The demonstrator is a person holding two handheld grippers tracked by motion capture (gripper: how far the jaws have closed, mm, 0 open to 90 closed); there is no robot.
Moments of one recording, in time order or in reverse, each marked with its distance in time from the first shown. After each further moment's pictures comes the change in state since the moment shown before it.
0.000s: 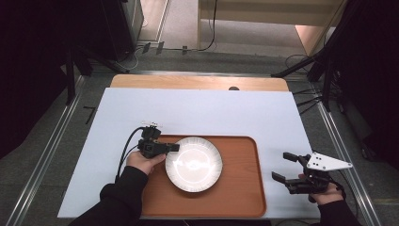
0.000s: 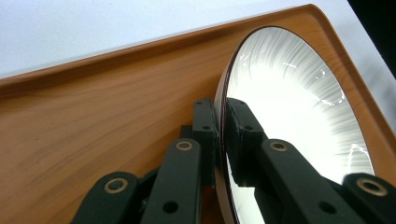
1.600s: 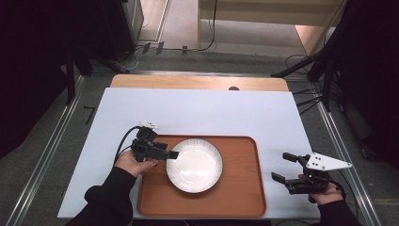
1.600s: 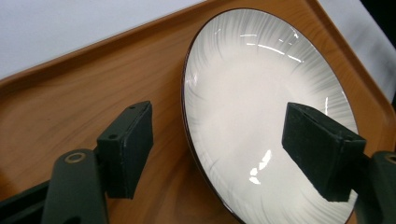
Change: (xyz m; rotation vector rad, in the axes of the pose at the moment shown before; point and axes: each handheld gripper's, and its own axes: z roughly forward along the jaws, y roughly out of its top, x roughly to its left) left arm -0.010 -0.002 -0.029 0.065 -0.011 0.145; right arm 0.000 0.000 0.001 0.009 0.002 0.000
